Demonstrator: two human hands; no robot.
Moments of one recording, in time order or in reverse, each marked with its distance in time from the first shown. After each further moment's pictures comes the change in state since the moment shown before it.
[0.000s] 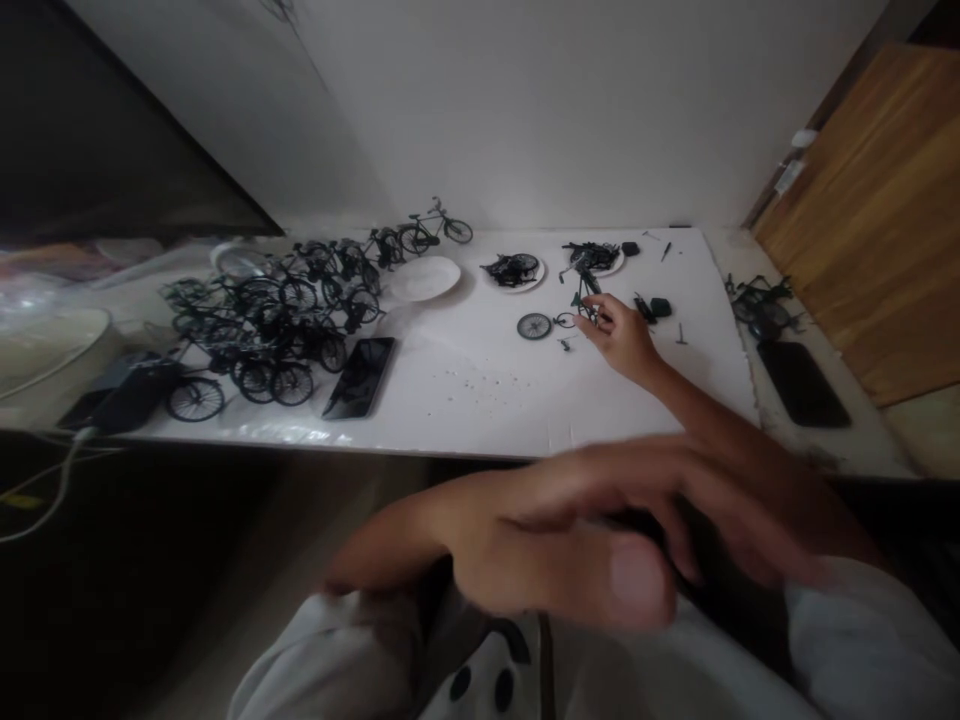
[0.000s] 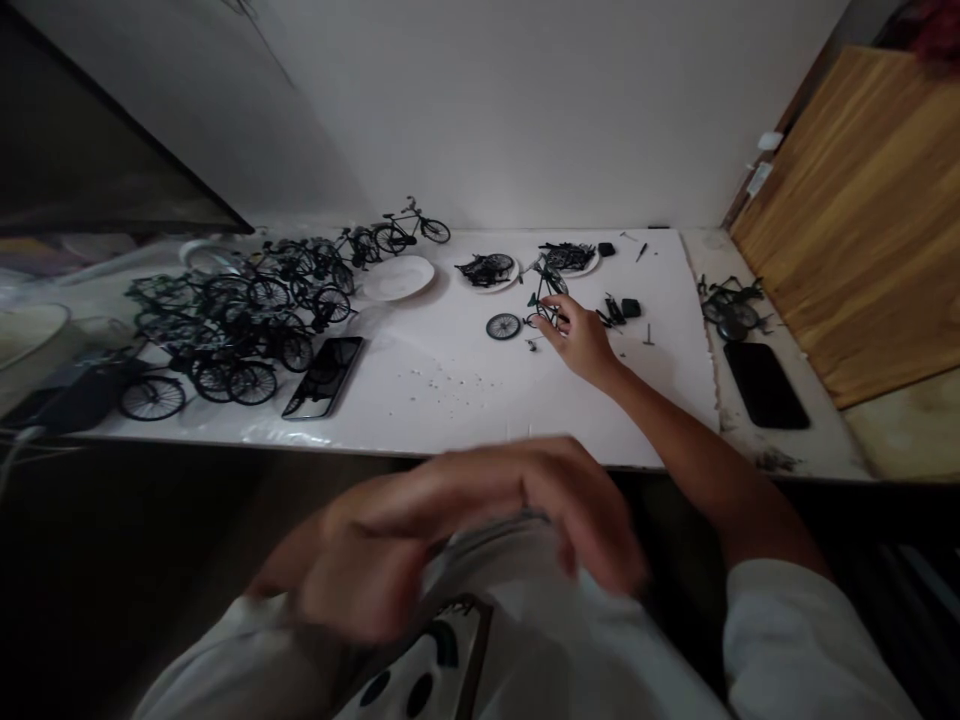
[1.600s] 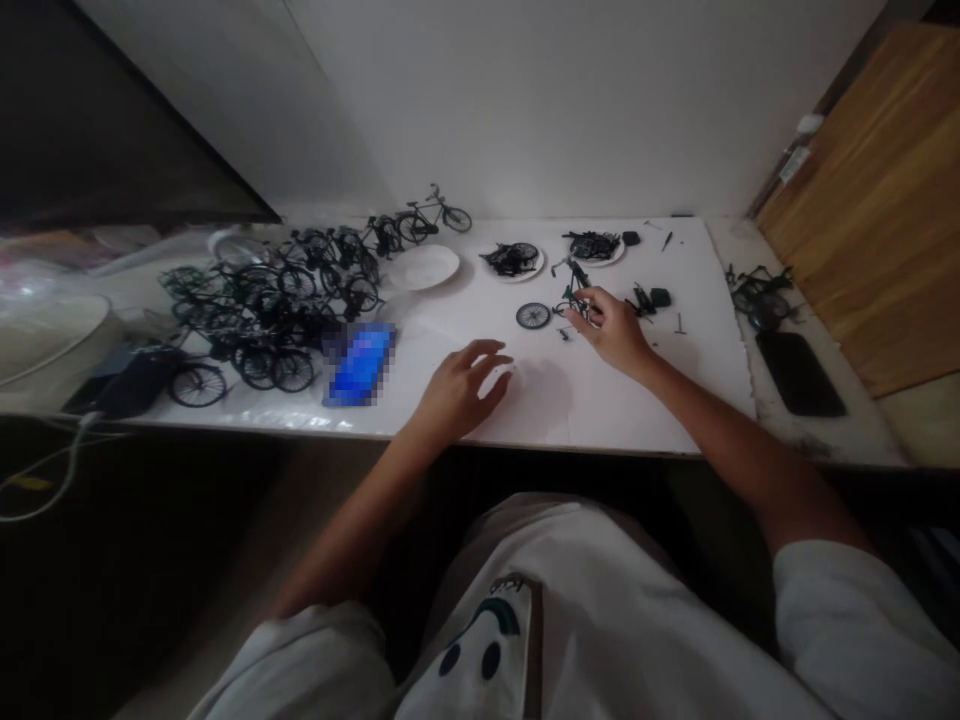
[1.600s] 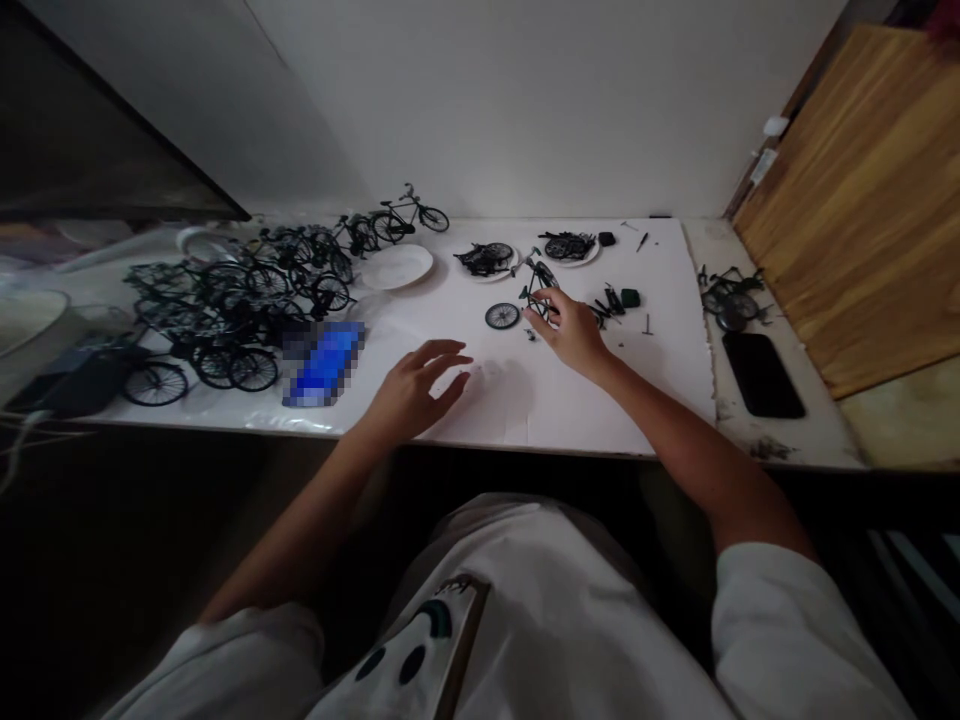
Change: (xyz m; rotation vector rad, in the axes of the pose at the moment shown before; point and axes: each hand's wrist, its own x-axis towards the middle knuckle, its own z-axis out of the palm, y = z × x) left_hand -0.039 -0.171 0.090 0.380 0.792 -0.450; right_hand 0.000 0.001 0.008 -0.161 -0.037 -0.066
